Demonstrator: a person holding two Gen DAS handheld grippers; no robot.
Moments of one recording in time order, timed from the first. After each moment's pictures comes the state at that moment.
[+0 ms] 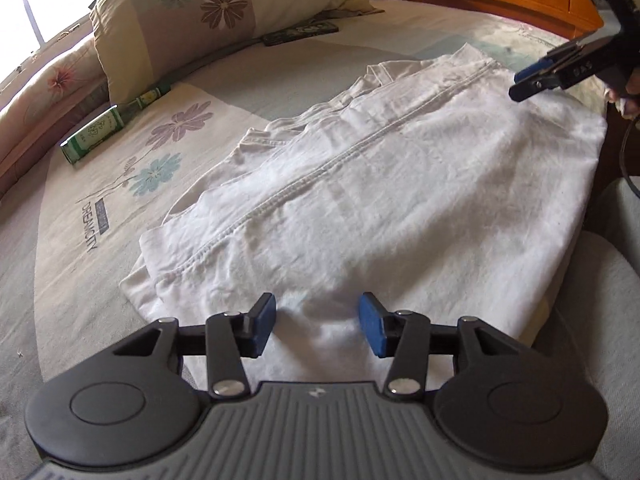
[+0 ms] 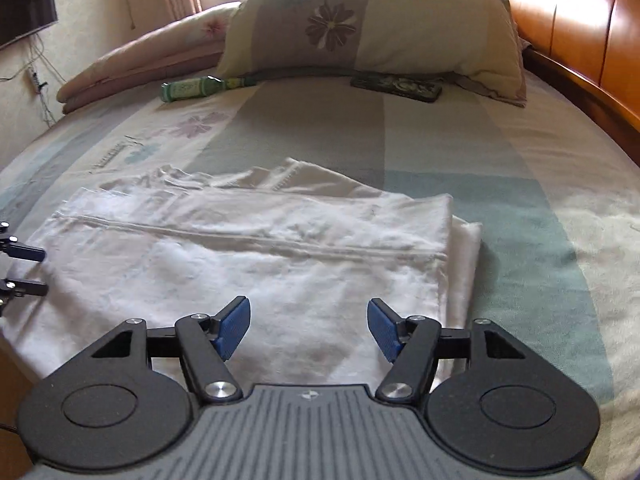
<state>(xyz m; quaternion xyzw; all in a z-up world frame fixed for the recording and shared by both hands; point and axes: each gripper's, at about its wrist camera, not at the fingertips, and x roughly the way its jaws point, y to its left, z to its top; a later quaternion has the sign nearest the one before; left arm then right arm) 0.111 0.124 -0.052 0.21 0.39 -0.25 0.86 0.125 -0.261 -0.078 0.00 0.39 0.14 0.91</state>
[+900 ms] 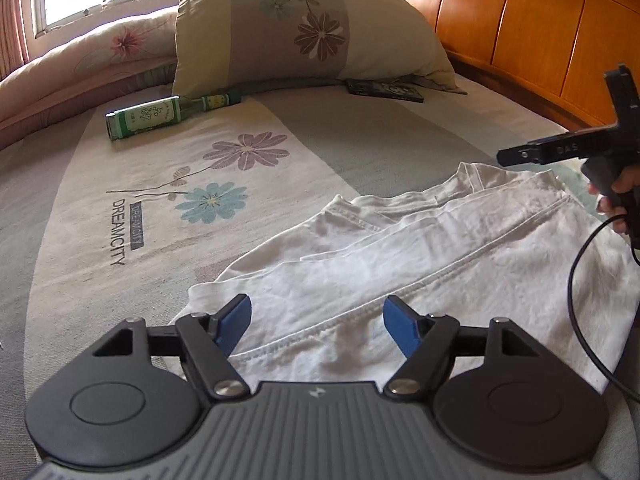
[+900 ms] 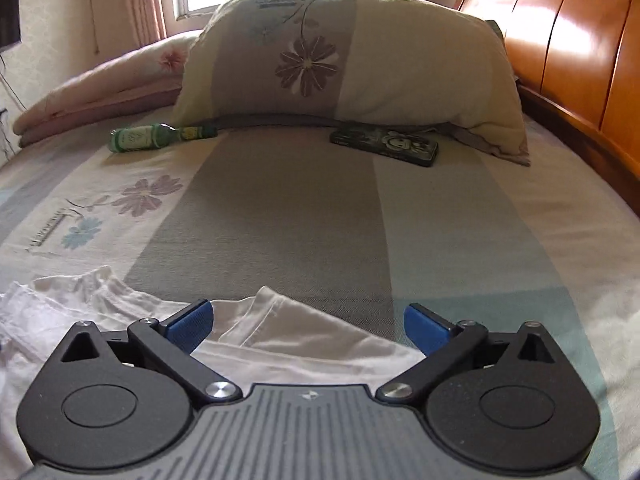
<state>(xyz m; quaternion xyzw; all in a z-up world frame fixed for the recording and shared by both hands) 0.187 0.140 -0.037 0.08 0.37 -0.21 0.90 0.255 -0.207 -0.056 -0.02 0.35 0.08 0.94</state>
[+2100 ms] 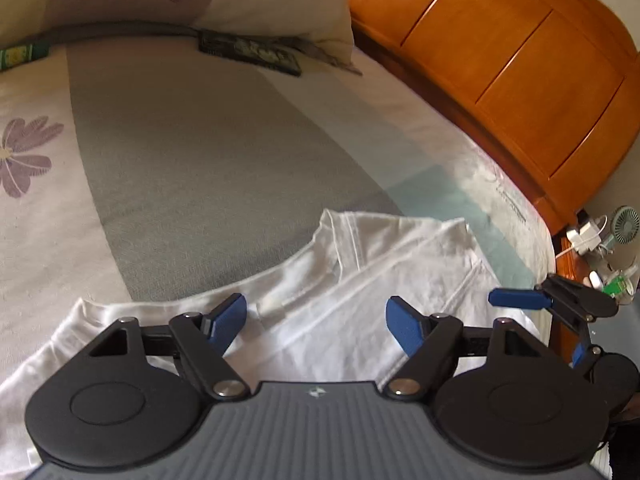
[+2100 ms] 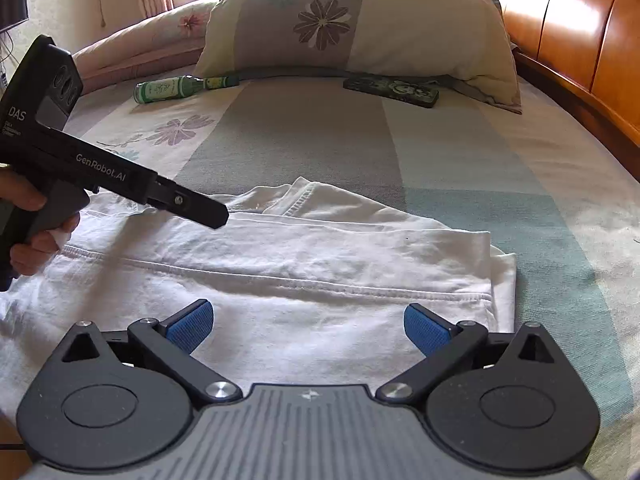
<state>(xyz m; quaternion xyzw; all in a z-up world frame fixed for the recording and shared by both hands) 0.305 0.006 -0.070 -0.04 0.45 -0.38 0.81 0.157 -0.208 -0.066 0.00 0.39 0.11 0.91</state>
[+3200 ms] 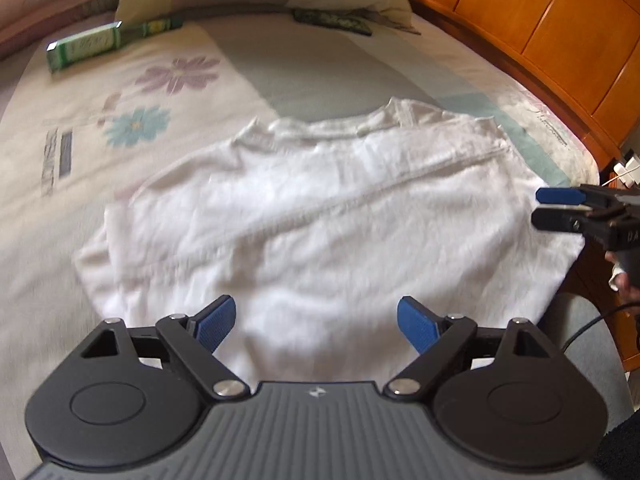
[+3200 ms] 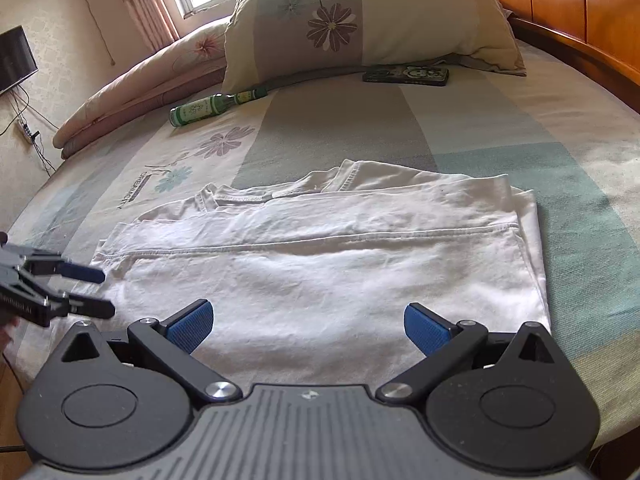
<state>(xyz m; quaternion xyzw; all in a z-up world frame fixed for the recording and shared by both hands) 0.162 0.123 -0.044 0.04 0.50 -0.26 0.83 0.103 -0.202 -0.046 0.10 0.39 0.14 0.90</state>
